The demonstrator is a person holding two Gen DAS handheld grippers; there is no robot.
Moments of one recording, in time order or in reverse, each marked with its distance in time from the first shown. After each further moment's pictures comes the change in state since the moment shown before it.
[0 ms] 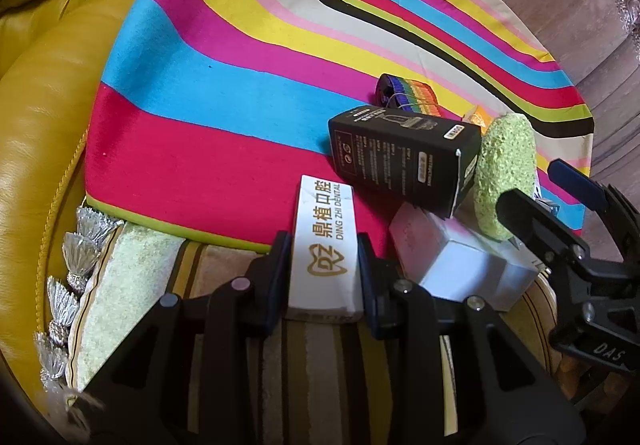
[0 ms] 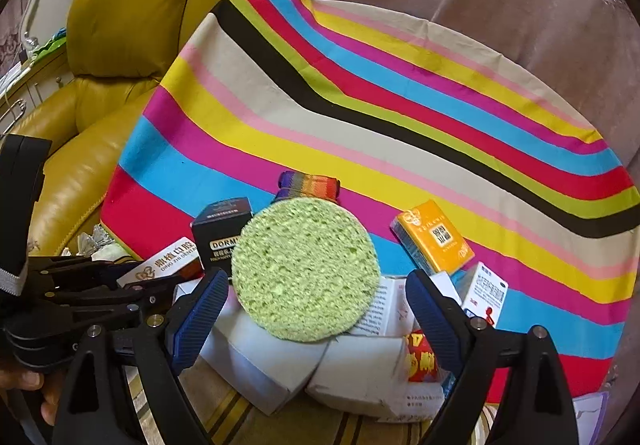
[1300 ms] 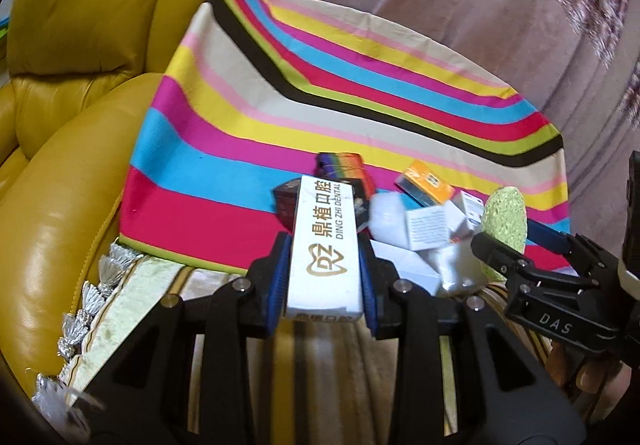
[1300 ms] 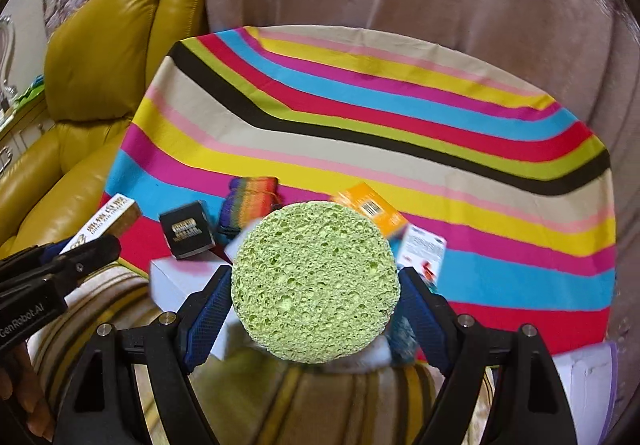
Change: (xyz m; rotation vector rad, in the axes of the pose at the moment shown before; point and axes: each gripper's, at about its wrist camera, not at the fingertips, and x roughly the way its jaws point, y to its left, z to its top) left arm -0.073 -0.059 -0.026 0.105 -0.303 0.032; right arm -0.049 -0.054 -0.041 0.177 -0.072 -0.058
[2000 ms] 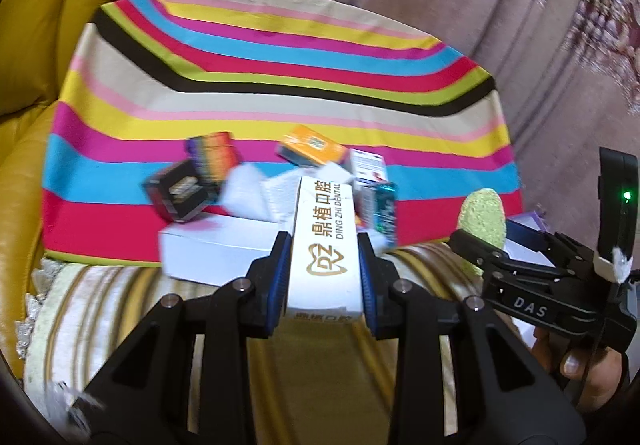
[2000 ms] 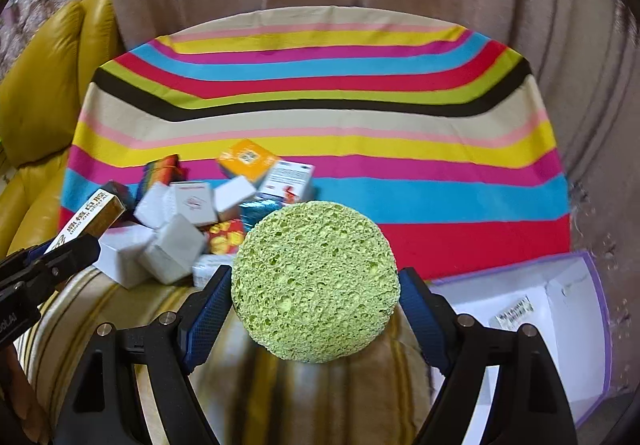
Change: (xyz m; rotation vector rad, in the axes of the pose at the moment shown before) left arm 0.007 -0.103 -0.014 0.174 0.097 -0.178; right arm -0.039 -0.099 -0.055 0.223 0.063 -0.117
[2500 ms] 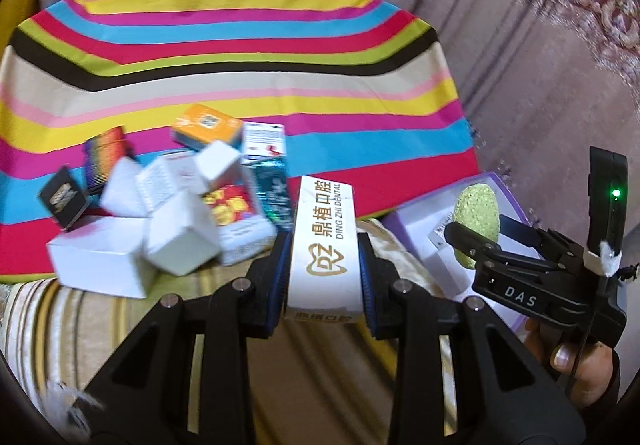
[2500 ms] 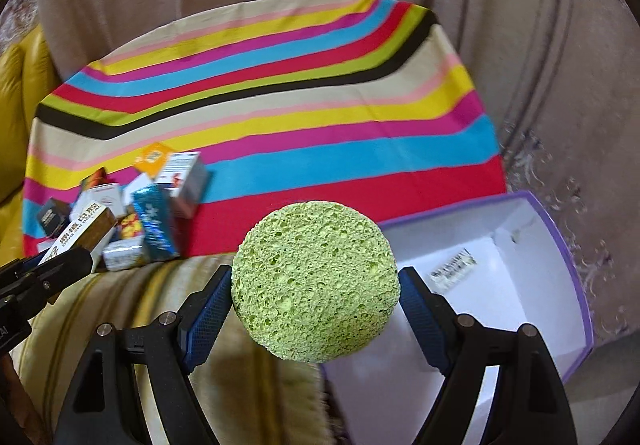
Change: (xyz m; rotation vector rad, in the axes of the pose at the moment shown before) left arm 0.038 -0.081 0.000 0.114 0.114 -0.131; right arm -0.013 -0.085 -0.030 0.163 0.029 -0.128
